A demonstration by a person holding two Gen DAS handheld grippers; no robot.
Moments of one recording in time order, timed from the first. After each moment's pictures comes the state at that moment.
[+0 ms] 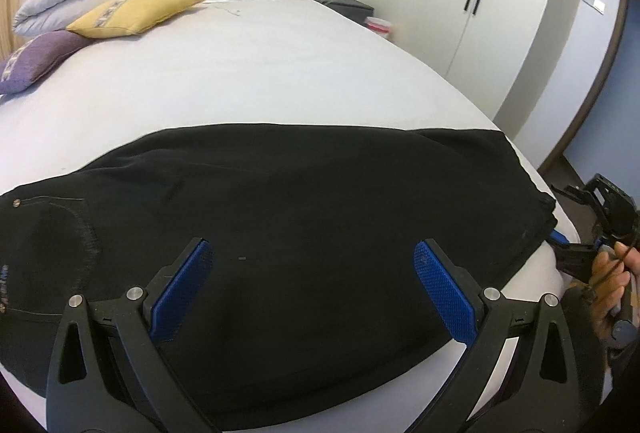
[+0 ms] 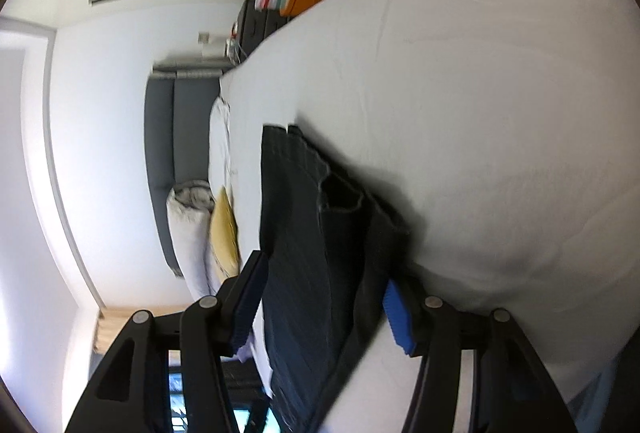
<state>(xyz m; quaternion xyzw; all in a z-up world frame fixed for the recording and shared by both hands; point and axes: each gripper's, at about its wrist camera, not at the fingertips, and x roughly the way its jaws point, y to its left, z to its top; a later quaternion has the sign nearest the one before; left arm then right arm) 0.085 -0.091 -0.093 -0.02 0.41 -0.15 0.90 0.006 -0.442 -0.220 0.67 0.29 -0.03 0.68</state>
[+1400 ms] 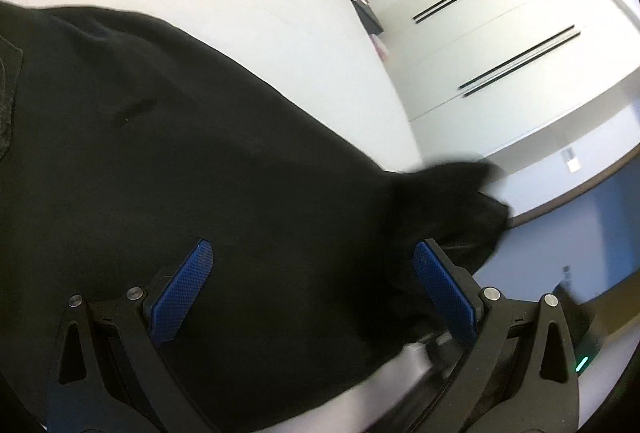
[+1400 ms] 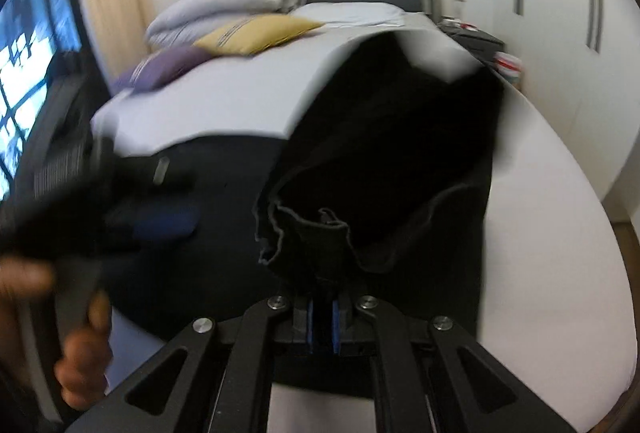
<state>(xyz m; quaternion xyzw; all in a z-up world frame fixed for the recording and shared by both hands) 0.150 -0.089 -0.152 -0.34 0.46 -0.22 0.79 0.064 -0.169 -0.122 0.00 0.40 0.11 0.91</state>
